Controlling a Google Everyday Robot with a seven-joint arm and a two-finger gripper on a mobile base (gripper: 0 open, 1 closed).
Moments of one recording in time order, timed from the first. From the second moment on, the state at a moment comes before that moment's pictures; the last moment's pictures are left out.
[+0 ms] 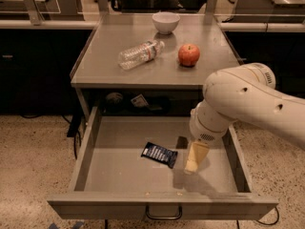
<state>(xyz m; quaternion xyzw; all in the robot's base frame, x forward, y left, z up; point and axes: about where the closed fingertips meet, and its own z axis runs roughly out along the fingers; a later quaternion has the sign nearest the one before) 0.501 -0.128 0.739 -0.62 0.77 -0.02 0.16</state>
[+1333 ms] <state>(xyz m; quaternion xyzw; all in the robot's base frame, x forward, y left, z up) 0.516 -0.049 0.659 -0.64 0.75 0.02 0.16</state>
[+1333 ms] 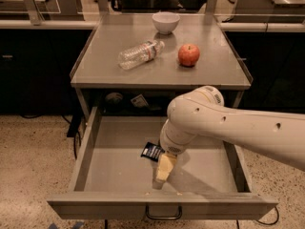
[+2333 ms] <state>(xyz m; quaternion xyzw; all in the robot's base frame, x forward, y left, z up) 0.536 -0.021 0.638 -0.63 0.76 0.03 0.16</state>
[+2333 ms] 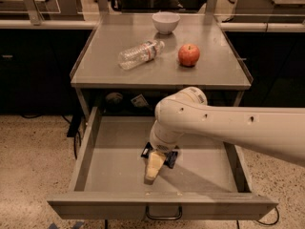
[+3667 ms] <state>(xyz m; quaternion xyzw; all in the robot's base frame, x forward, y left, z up) 0.563 -0.038 0.575 -0.57 0.82 -0.01 0.09</state>
